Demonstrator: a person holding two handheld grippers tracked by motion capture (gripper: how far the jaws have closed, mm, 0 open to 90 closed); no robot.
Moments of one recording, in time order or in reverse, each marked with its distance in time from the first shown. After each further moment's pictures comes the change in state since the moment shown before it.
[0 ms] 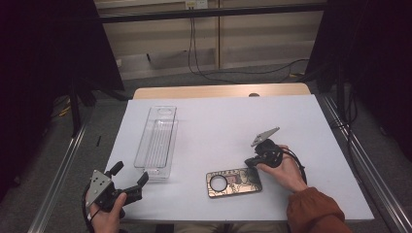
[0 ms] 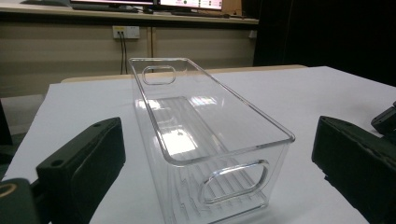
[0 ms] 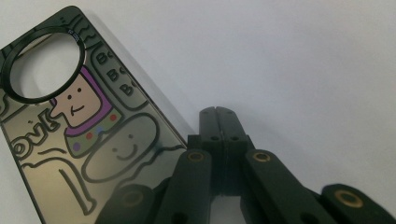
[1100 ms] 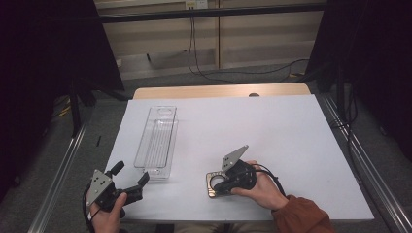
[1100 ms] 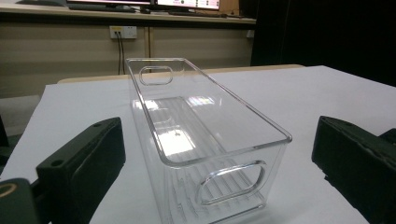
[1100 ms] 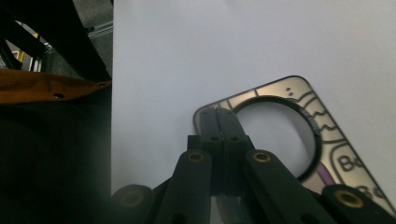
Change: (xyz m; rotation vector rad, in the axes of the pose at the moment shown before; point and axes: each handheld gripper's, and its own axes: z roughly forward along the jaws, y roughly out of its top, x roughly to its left) left arm 0.000 0.000 0.001 0.001 -0.009 0.004; right arm 0.100 0.033 0.020 -0.027 0.277 -0.254
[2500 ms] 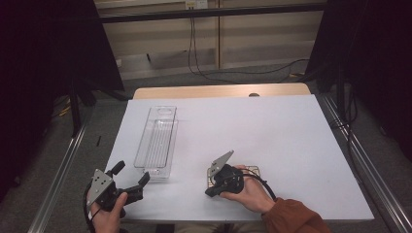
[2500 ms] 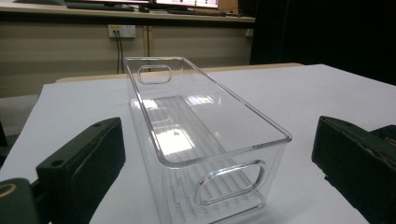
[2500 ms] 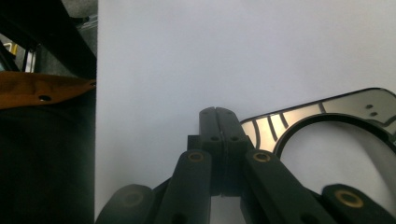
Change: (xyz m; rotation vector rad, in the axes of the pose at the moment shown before) left arm 0.000 0.000 0.001 0.006 -0.009 0.003; right arm 0.003 0.009 0.034 0.048 0.005 0.008
